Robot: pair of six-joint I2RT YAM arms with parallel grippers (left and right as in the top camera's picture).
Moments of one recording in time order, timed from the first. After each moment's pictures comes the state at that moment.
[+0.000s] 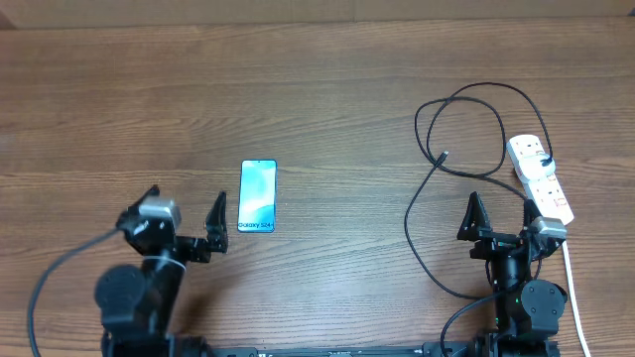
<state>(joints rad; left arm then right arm) 0.08 0.34 0.43 -0.25 0.22 -0.05 -0.08 0.01 0.02 -0.04 -0.02 0.23</state>
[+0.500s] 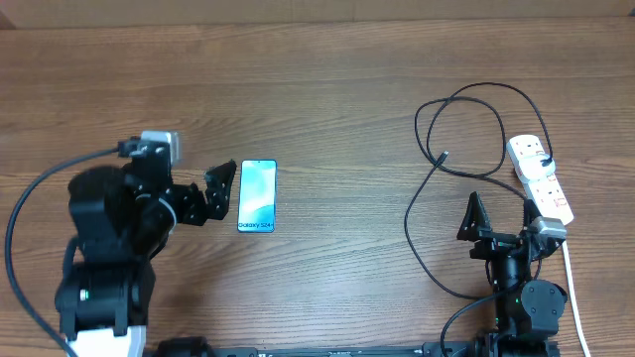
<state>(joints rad) 0.06 0.86 0.95 -0.66 0.36 -0.05 -0.08 0.01 0.02 -0.03 -0.02 0.23</state>
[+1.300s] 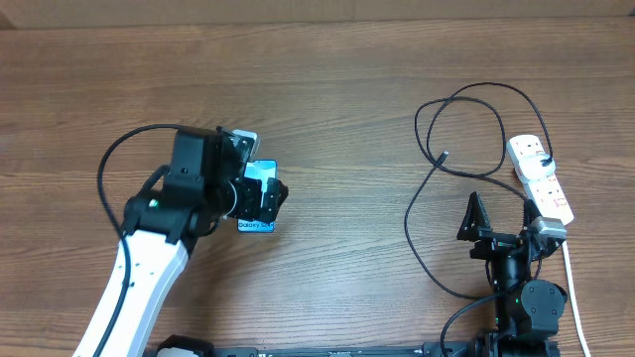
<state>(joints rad) -0.23 1.23 1.01 -0.80 0.24 -0.05 -0.08 0.01 0.02 -0.03 -0.02 0.23</state>
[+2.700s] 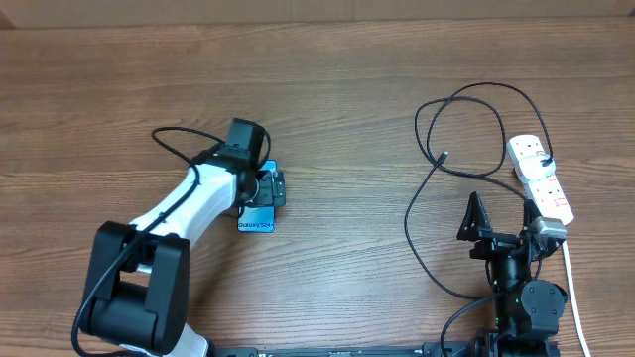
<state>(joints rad) -0.28 1.75 1.01 -0.61 -0.04 -0.34 -0.08 0.01 0.02 -0.03 -0.02 0.23</state>
